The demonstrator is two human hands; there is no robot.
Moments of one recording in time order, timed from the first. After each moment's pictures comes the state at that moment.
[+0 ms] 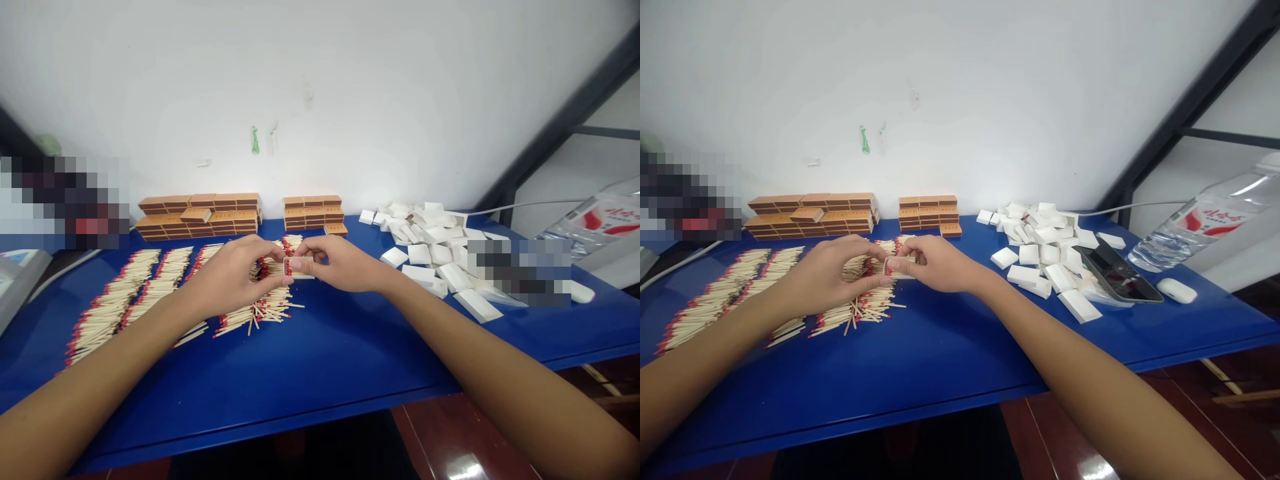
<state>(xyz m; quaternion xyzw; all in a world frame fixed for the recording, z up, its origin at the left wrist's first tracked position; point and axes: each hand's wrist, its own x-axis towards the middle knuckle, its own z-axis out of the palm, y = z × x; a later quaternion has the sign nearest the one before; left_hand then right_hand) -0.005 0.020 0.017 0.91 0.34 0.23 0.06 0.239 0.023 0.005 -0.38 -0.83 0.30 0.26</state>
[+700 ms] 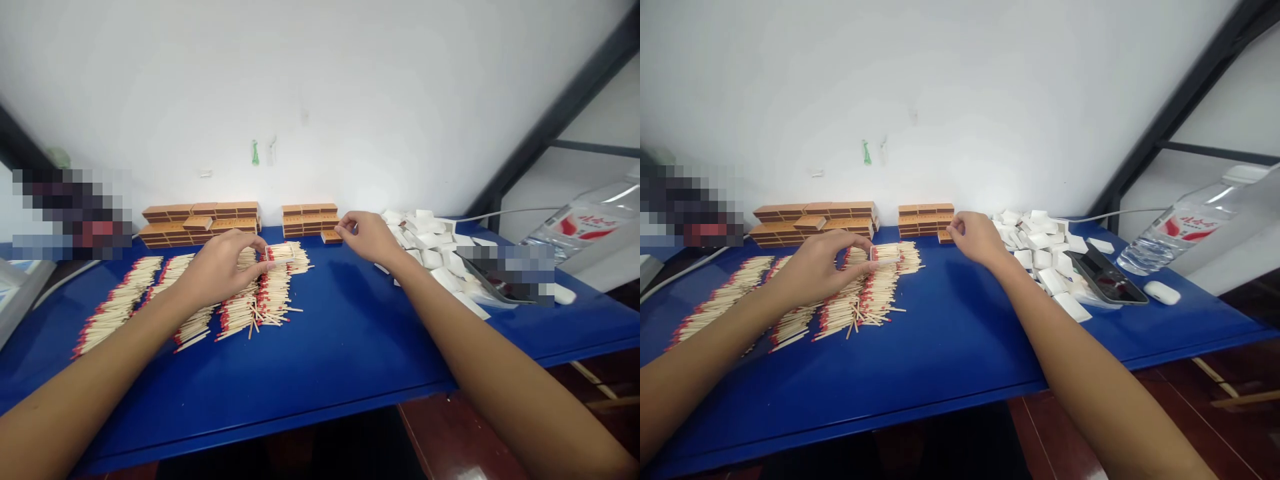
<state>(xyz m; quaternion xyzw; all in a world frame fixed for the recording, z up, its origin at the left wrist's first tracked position) -0.026 0.043 0.016 0.89 0.36 0.27 -0.01 0.301 0.071 -0.001 -0.62 -0.72 0.02 0.32</state>
